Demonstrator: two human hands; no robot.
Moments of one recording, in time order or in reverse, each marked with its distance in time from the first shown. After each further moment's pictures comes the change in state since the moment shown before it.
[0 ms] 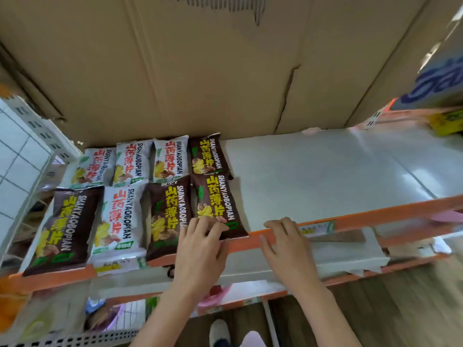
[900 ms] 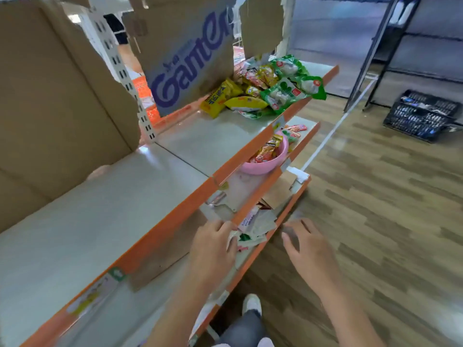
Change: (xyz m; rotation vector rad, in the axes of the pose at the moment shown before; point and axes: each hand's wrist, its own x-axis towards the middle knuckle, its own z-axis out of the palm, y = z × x) left_hand 0.040 0.388 0.142 -0.299 -0.376 0.579; right_hand -0.184 0.326 -0.176 -0.022 0.404 0.651
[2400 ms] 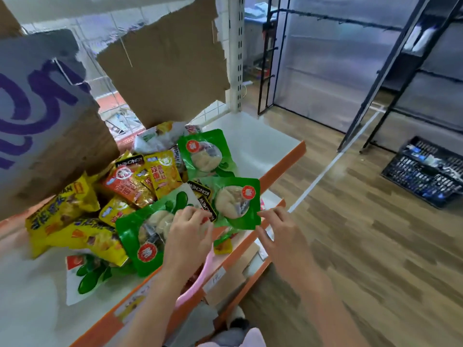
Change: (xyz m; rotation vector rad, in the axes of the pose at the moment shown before) left_hand 0.569 0.120 0.204 -0.066 0.192 -0.216; right_hand 0.558 0.282 -0.086 0.098 -0.154 -0.138
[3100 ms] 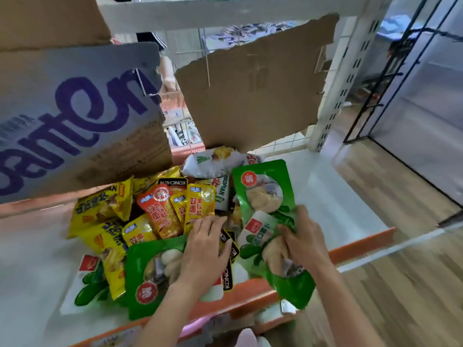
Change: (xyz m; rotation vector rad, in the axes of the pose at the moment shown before) left_hand 0.085 -0.022 0.030 0.161 0.128 -0.273; right_hand 0.208 0.008 0.018 0.125 -0.290 -0.063
